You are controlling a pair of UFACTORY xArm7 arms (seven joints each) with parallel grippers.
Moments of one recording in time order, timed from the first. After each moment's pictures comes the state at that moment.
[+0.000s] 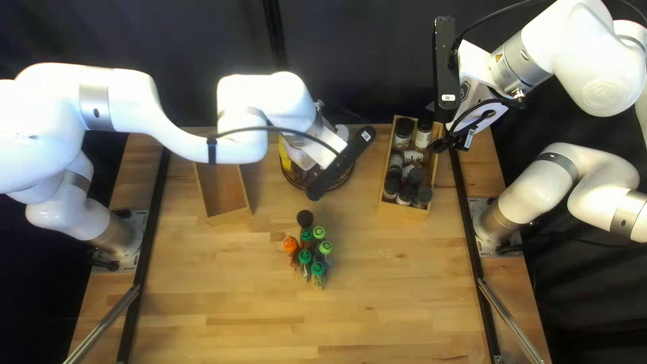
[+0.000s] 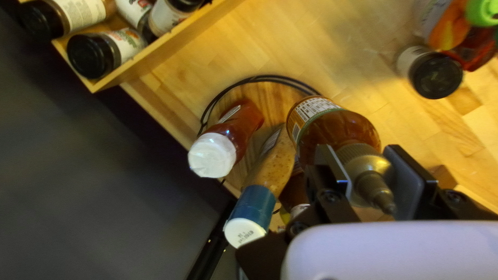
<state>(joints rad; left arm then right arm) -0.02 0.24 0.08 1.48 0.25 1.06 0.76 2.32 1.04 -2.88 0.85 0.41 1.46 -0.52</state>
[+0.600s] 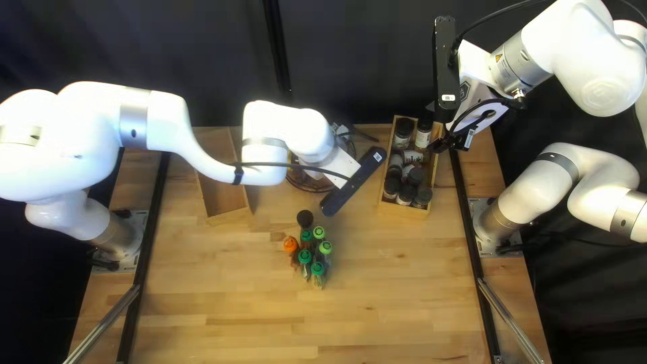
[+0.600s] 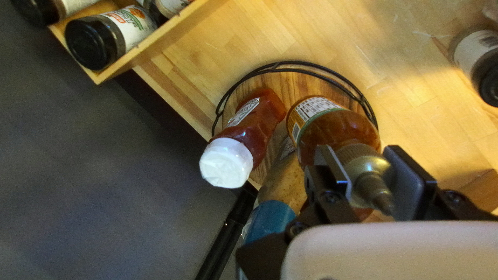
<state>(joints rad) -0.04 0.37 0.11 1.54 0.34 1.04 0.72 2.32 1.04 -2.88 0.85 0.41 1.46 -0.52</state>
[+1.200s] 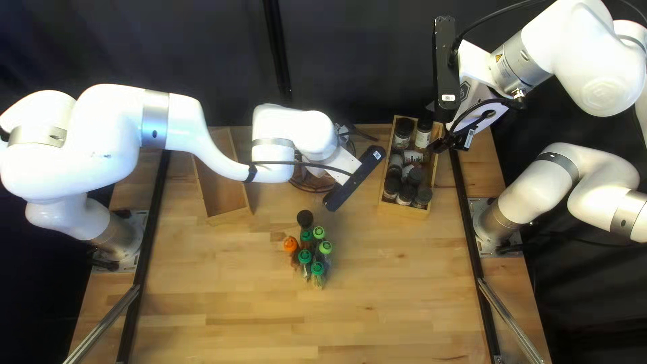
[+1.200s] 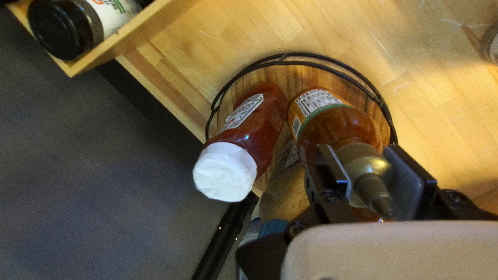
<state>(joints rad) 0.00 0.40 0.12 1.49 0.31 0.98 0.72 2.32 1.04 -2.88 0.85 0.41 1.46 -0.52</state>
